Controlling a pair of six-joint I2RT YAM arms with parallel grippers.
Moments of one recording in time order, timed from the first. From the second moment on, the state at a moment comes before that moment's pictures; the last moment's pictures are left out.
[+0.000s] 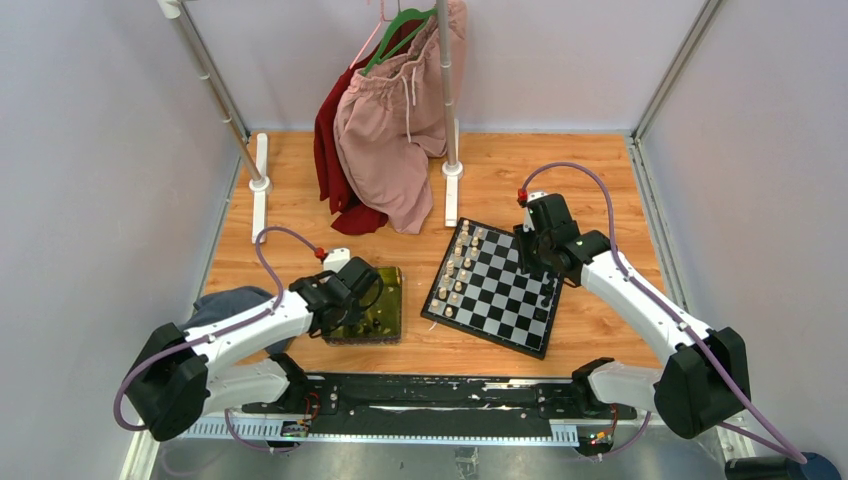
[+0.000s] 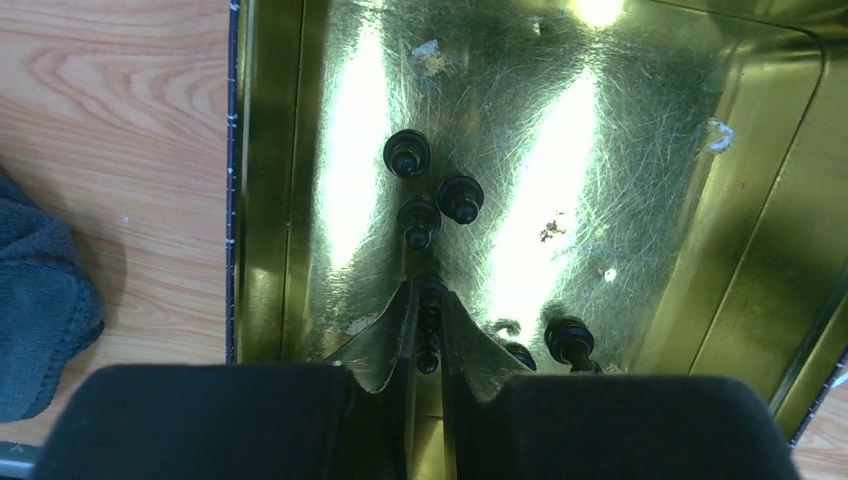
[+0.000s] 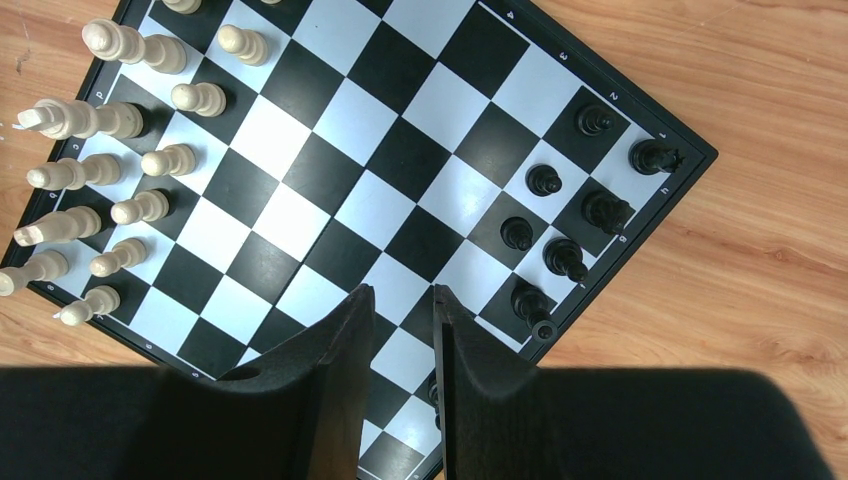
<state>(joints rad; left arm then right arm) -0.74 1.11 0.55 -0.64 -0.41 -0.88 0.44 1.19 0.89 -0.62 0.08 0.15</state>
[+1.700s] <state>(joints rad) -1.22 2.13 1.81 -0.63 -0.30 -0.14 -0.05 0.87 0.76 -0.57 0.23 0.37</state>
